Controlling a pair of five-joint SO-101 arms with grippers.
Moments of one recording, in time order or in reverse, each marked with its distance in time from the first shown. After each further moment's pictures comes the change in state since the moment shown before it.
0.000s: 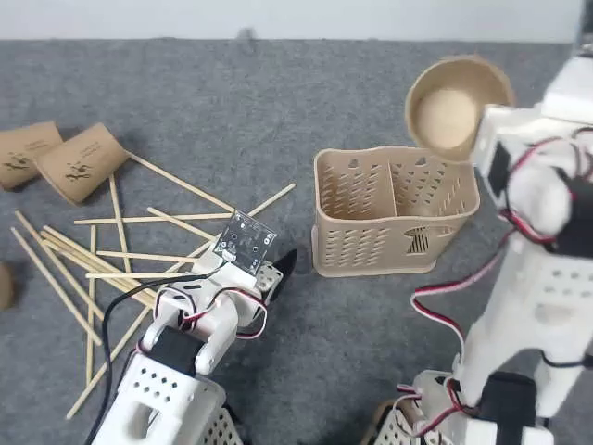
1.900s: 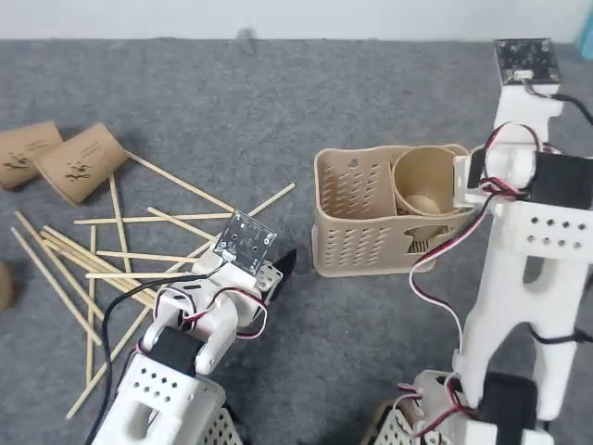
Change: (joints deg) left arm 0.0 0.0 0.0 0.0 0.0; right arm 2.3 -0.8 19.7 0.0 10.8
